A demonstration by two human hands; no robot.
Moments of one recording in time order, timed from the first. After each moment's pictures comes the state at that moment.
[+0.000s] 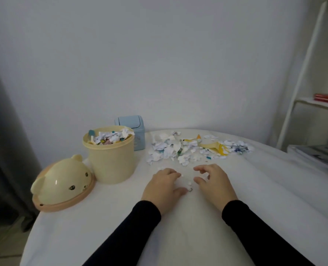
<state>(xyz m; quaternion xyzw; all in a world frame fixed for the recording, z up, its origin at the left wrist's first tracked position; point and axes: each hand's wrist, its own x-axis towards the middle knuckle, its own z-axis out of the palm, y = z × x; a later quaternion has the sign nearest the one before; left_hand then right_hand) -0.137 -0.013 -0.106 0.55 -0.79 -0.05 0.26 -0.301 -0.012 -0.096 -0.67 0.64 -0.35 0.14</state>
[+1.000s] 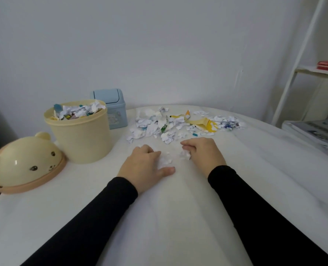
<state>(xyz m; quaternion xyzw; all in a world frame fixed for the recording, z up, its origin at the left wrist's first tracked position) -0.150 -0.015 -0.101 0.60 -0.78 -0.04 0.20 -0.334 -0.045 -0.097 -0.70 0.60 -0.36 0.16</state>
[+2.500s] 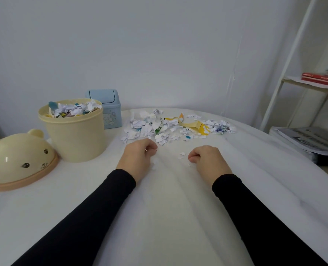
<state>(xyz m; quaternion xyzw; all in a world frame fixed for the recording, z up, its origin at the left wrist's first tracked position) -0.158 -0.029 -0.098 0.57 -0.70 -0.12 0.41 -0.355 -0.020 -0.093 -0.70 0.66 -0.26 0.11</state>
